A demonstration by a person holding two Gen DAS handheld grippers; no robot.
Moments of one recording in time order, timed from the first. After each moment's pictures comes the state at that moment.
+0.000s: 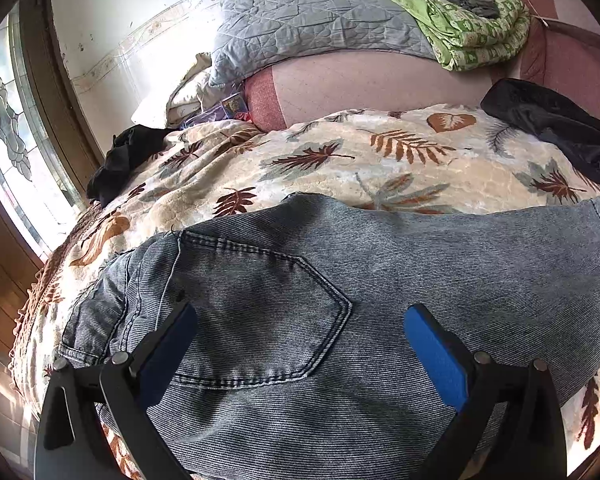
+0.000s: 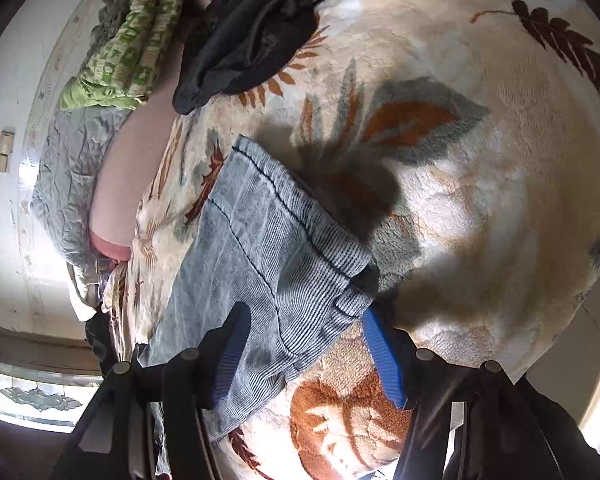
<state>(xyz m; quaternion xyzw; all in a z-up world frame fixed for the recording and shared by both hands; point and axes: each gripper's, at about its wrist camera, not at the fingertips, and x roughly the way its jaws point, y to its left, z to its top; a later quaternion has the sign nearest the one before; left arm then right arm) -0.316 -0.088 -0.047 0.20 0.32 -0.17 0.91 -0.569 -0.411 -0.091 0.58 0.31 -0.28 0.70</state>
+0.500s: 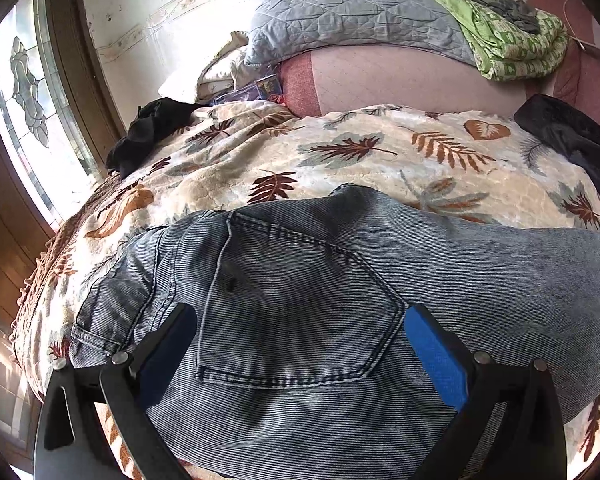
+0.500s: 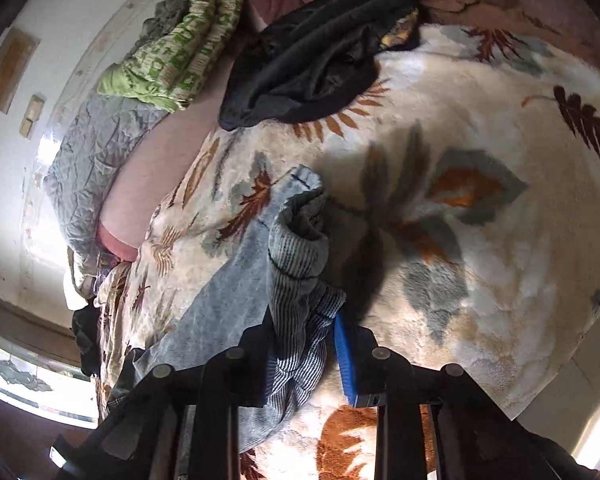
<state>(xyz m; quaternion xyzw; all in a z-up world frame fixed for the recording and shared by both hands) -0.292 -0.058 -0.043 0.16 0.35 -0.13 0.92 -0.540 -0.396 -0.044 0.49 0.29 -0.29 0.77</state>
